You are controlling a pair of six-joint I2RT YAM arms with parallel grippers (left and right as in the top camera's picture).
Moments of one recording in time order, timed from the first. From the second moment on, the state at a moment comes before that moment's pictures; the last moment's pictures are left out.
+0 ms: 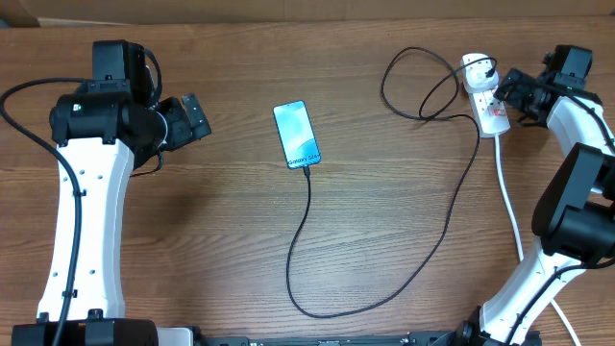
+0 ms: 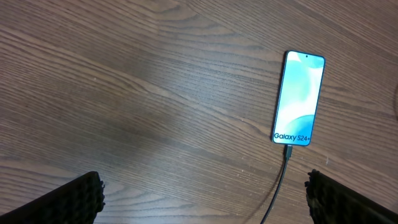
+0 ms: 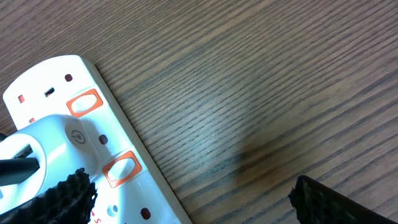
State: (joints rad) left arm 0.04 1.55 1.59 -1.21 0.08 -0.41; right arm -0.35 2.15 1.57 -0.37 -0.02 0.22
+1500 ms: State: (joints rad) left arm 0.04 1.55 1.59 -1.21 0.08 -0.41; right arm -0.35 2.23 1.58 -0.29 -0.02 0.28
